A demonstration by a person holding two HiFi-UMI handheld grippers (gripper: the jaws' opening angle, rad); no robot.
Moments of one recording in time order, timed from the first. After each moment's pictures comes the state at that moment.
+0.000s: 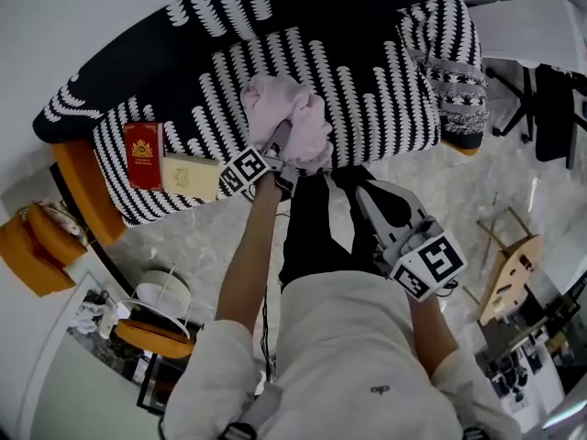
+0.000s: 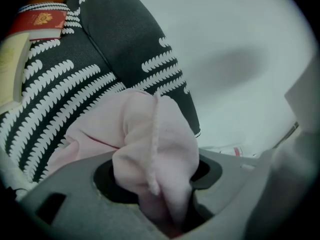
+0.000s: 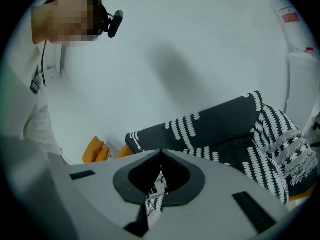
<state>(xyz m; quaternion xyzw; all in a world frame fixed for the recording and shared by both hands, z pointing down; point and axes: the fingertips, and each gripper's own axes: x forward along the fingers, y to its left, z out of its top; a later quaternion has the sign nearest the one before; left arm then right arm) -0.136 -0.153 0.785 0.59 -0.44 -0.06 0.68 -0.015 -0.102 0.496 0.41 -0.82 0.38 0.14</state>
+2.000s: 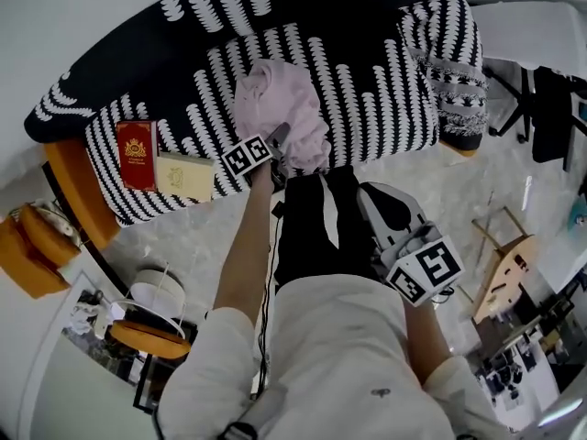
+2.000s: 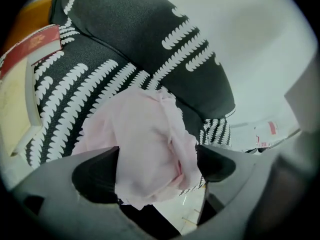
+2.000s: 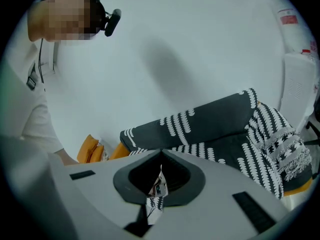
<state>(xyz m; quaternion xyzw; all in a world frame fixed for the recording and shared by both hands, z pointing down) -0.158 -0.120 0.886 0.56 -0.47 0.14 0.67 -0.014 -0.100 0.511 0.43 -0.80 0.39 0.16</state>
